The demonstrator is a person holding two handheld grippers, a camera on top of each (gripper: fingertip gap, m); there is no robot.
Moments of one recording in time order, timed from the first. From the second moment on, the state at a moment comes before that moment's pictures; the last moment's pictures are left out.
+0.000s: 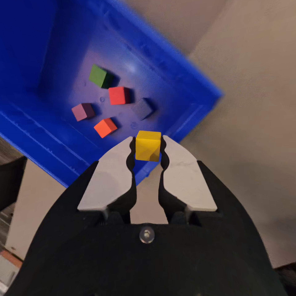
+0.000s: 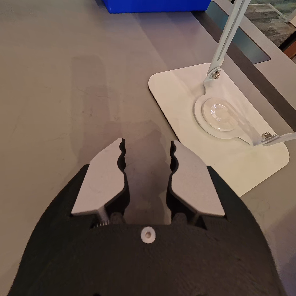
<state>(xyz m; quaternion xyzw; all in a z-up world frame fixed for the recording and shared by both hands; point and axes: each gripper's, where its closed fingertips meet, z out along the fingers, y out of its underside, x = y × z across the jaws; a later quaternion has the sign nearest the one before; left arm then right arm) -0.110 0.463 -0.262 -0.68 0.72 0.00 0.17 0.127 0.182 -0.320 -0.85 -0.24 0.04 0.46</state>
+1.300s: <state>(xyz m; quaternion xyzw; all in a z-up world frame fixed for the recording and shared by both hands) 0.066 0.188 -0.344 -0.49 0.87 -0.07 0.06 0.175 0.163 -0.324 -0.86 -0.24 0.03 0.45</state>
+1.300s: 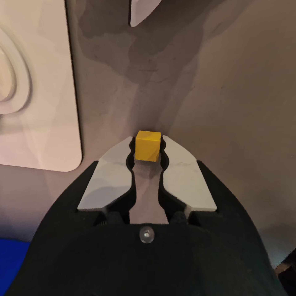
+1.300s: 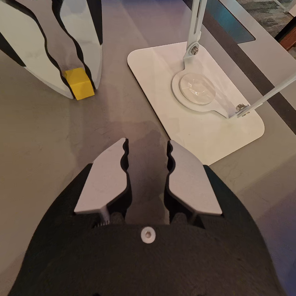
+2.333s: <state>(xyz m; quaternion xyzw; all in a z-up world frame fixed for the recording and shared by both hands) -0.086 0.463 -0.220 -0.67 0.70 0.02 0.23 0.175 0.162 -0.324 -0.86 -0.23 0.03 0.45</state>
